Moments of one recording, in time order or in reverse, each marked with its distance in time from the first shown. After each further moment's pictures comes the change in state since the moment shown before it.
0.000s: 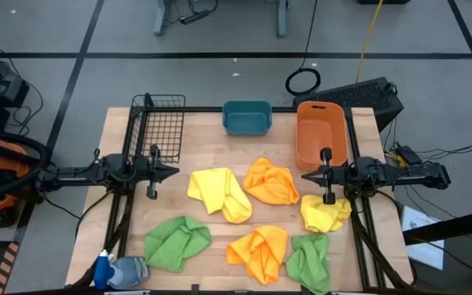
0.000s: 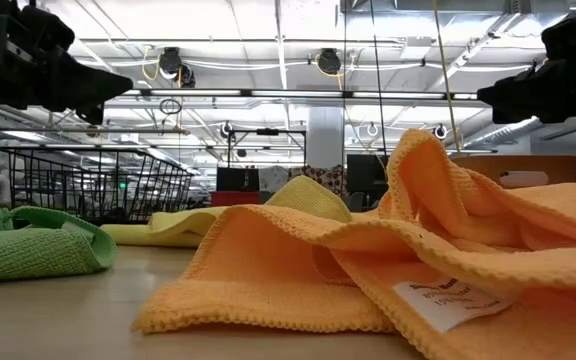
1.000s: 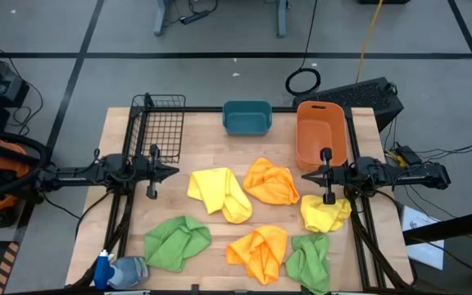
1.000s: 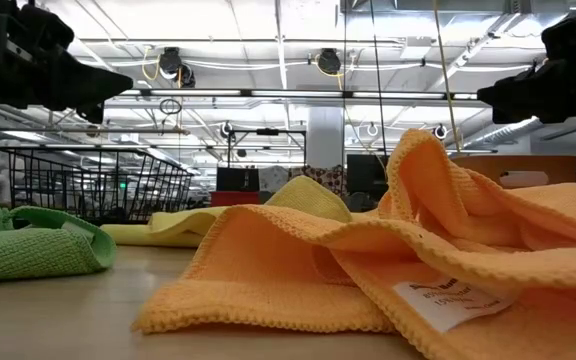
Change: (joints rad) left arm 0.000 0.000 0.000 0.007 -0.010 0.032; right arm 0.000 0.000 0.000 0.000 0.000 0.000
